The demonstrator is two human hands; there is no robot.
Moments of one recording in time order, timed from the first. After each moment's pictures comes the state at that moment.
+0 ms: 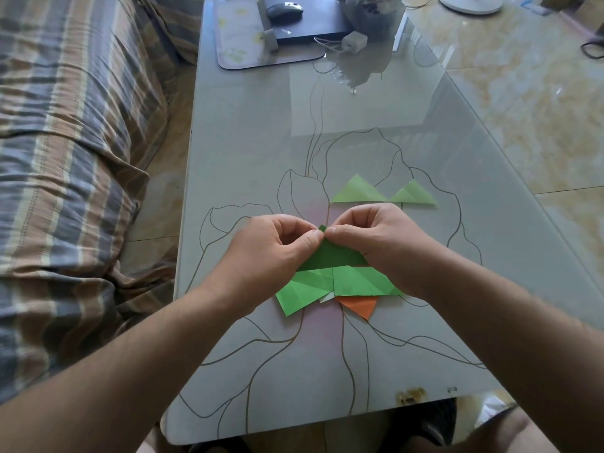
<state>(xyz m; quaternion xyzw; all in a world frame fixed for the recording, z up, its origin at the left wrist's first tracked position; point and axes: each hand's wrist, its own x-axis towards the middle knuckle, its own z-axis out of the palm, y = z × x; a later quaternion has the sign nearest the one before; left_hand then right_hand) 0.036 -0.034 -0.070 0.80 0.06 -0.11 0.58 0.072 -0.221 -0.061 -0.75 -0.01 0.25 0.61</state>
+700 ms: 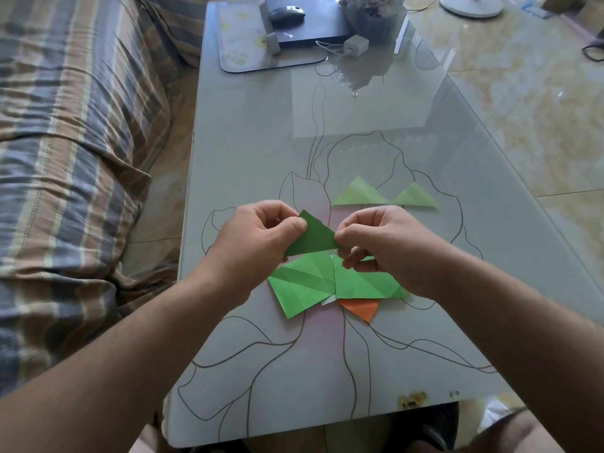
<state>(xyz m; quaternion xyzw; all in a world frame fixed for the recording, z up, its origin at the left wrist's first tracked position) 0.048 -0.023 -0.066 0.76 0.10 -0.08 0.63 0.077 -0.228 -0.054 -0.75 0.01 0.30 0.59</state>
